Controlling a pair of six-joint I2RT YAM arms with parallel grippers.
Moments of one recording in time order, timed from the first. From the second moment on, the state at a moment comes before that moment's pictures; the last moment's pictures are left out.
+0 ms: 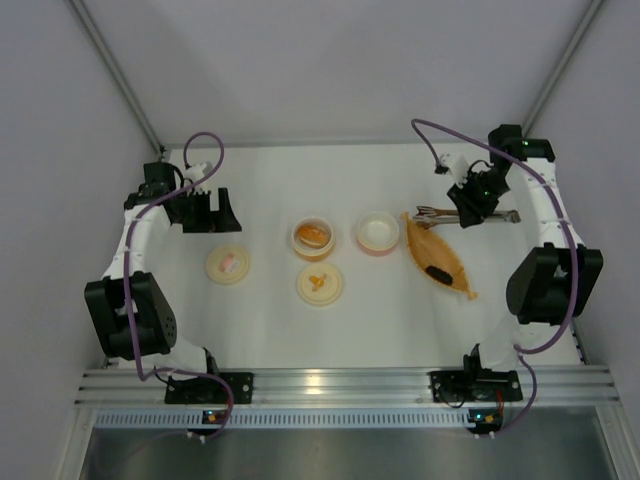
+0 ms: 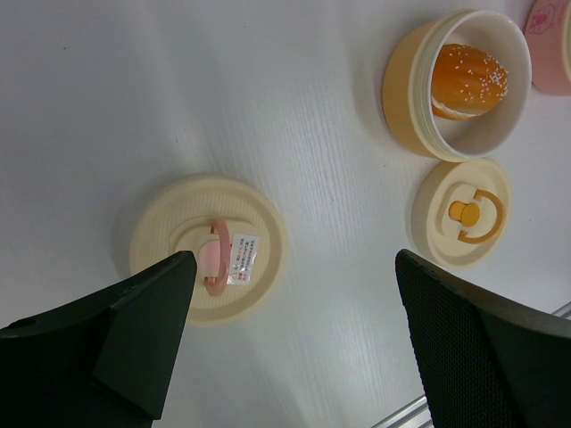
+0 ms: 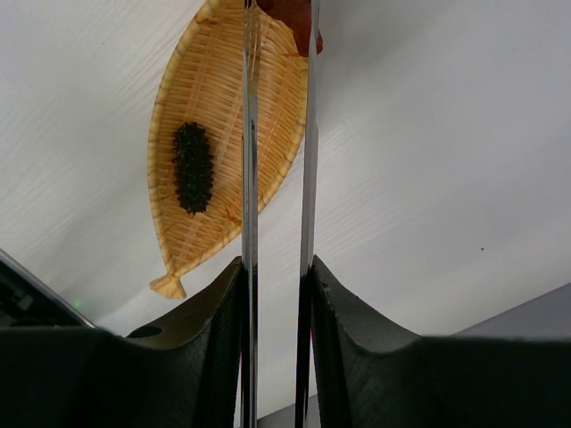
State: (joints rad) left arm 0.18 1.54 1.26 -0.75 0.57 0.15; right arm -0.05 1.71 1.69 -1.33 -0.33 -0.96
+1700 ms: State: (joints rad) left arm 0.18 1.54 1.26 -0.75 0.56 0.15; right arm 0.22 1.79 1.73 -1.33 -0.38 -0.76
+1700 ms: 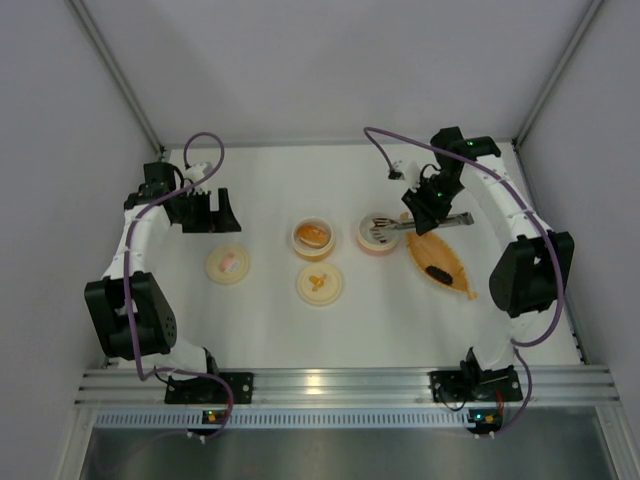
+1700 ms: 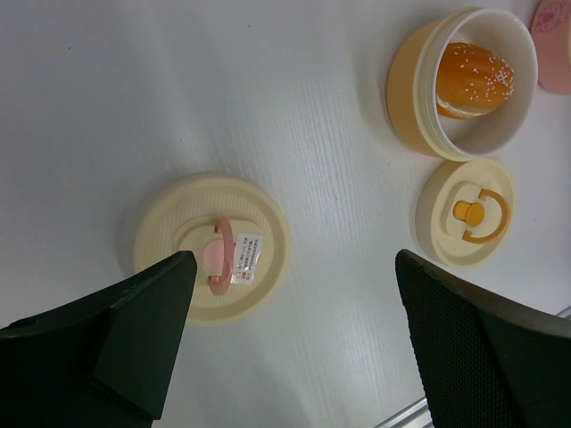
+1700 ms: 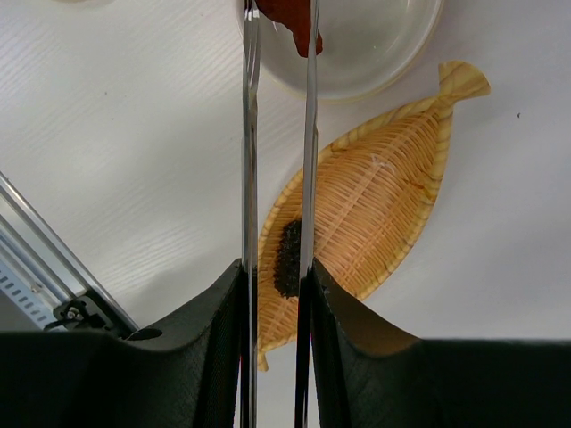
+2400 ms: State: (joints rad) left arm 0.18 1.54 1.26 -0.75 0.56 0.16; right arm 0.21 1.79 1.73 -1.33 -0.39 -0.77
